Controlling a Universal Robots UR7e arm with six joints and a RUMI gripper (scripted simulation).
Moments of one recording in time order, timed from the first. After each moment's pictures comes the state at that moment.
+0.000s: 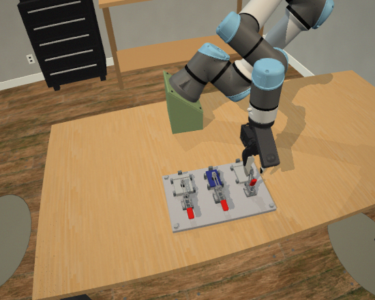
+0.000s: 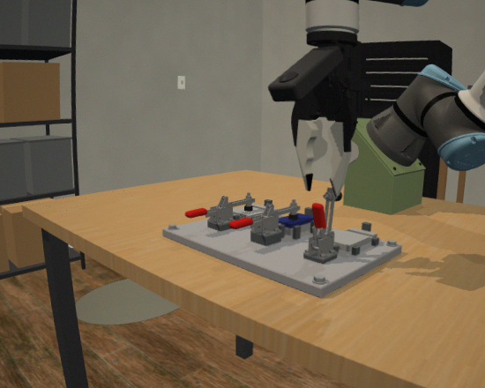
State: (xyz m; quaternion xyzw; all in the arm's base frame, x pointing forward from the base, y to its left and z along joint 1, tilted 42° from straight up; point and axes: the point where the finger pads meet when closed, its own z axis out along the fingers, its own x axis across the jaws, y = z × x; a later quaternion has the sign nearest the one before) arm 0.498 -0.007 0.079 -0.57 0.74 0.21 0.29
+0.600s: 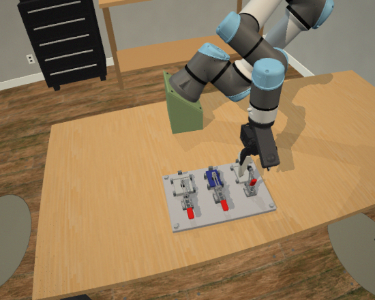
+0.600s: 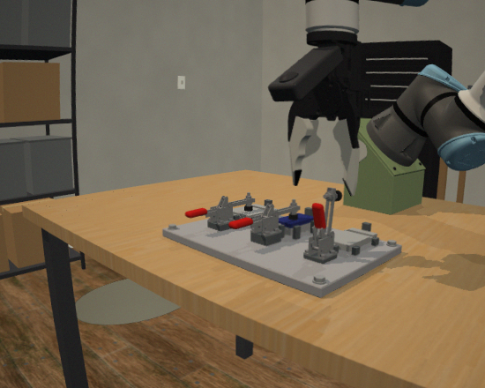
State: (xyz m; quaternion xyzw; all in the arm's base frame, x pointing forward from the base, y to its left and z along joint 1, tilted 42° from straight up) arm 0.498 -0.007 0.079 -0.57 0.74 0.21 0.29
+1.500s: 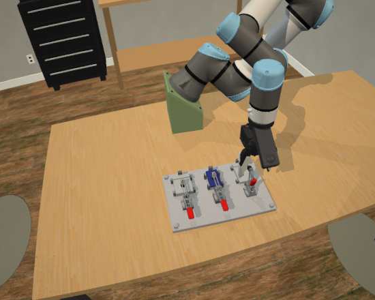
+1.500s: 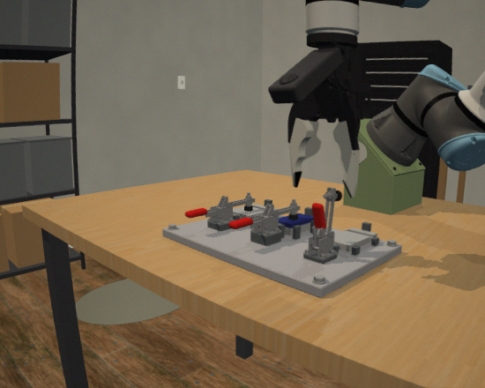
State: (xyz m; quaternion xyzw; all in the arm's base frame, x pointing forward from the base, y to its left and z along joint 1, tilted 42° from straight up) arm 0.498 -0.006 0.077 -0.57 0.74 0.21 0.29
